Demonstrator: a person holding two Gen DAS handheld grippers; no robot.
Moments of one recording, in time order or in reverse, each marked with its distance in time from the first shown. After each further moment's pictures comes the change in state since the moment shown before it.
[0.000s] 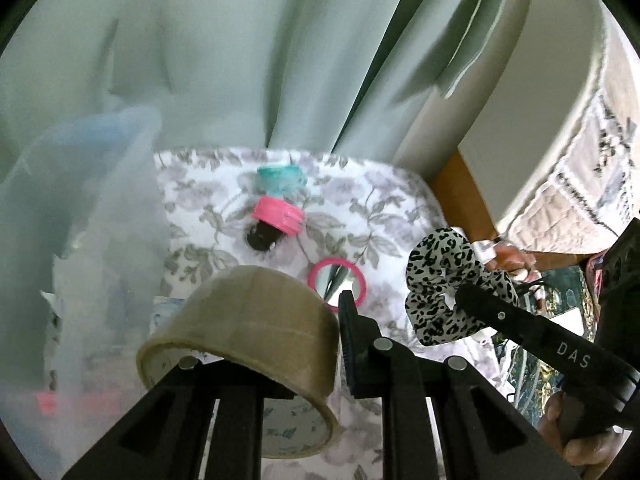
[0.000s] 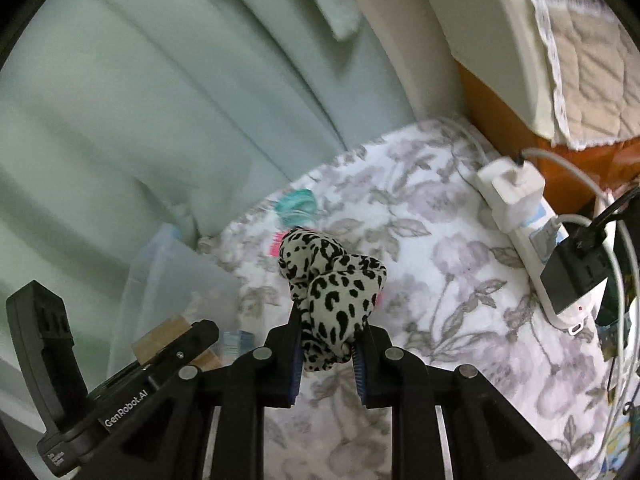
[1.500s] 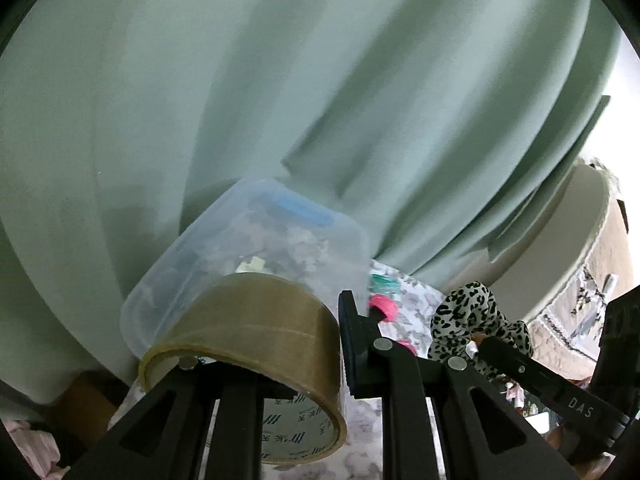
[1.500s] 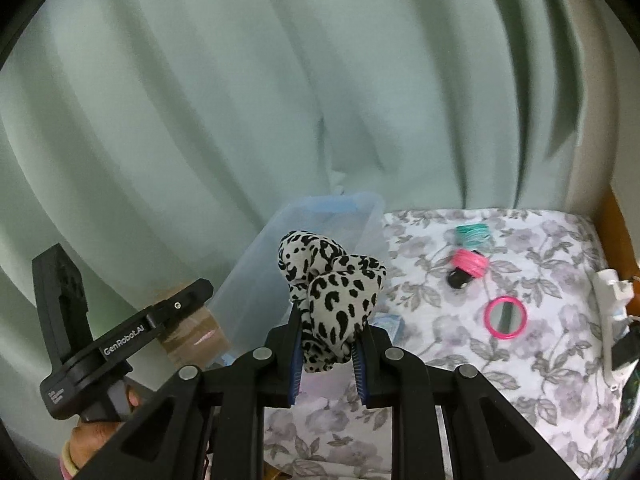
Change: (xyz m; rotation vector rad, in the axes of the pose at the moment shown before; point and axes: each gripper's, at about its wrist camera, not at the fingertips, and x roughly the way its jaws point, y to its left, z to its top) left arm -0.163 0.173 -0.040 -0.353 -0.331 0.074; right arm -0.031 0.211 -0.063 -0.437 0.033 0.173
